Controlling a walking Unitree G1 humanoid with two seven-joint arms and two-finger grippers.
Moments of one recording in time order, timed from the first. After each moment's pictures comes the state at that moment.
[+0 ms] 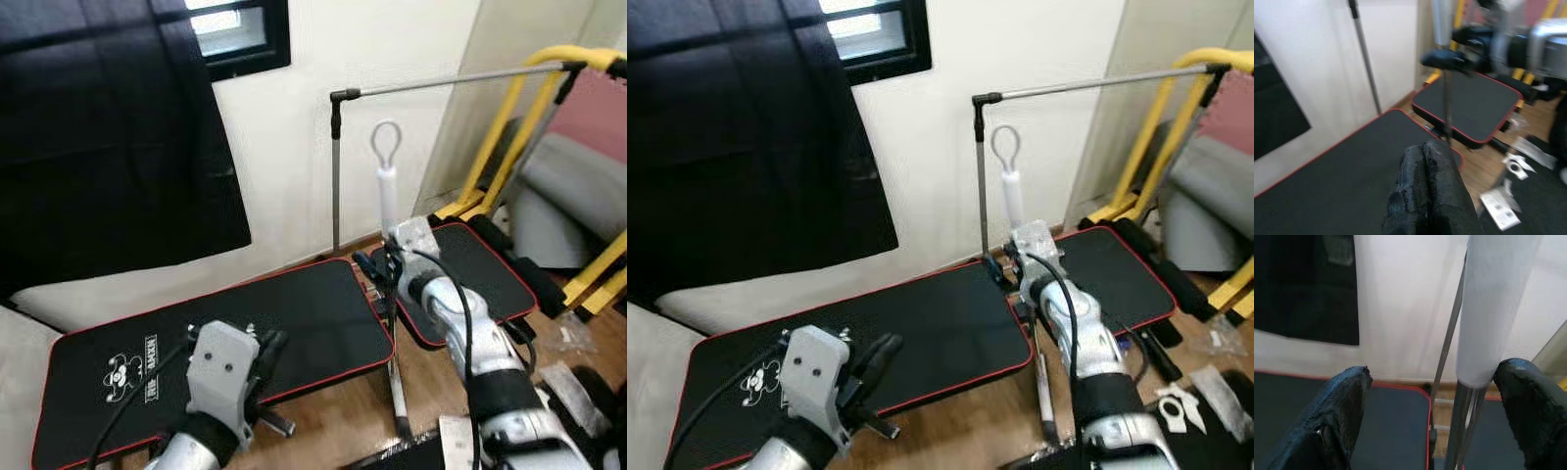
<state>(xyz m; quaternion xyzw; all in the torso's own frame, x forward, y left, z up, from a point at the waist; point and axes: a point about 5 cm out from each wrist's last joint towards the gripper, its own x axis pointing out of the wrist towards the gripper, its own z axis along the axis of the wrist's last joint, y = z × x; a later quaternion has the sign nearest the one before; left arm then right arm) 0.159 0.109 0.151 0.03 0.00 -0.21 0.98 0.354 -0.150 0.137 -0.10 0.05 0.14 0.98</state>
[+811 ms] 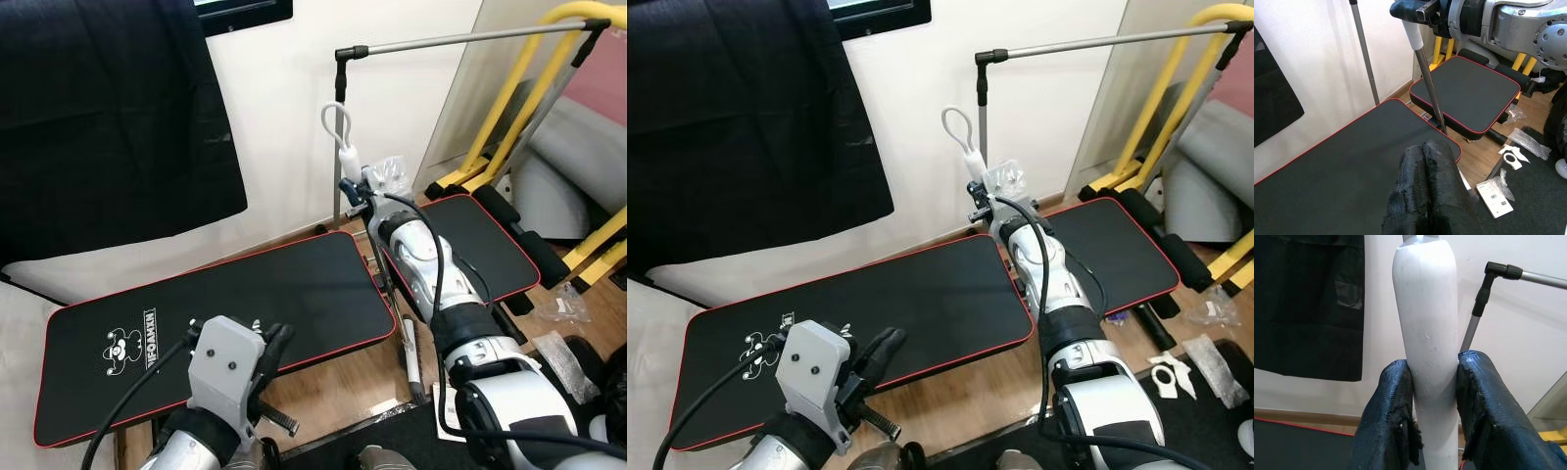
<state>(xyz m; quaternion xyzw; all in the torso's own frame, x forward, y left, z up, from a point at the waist) 0.152 0.107 0.158 0.04 0.01 -0.22 0.98 0.382 -0.123 0.176 -0.12 -0.07 0.15 0.98</state>
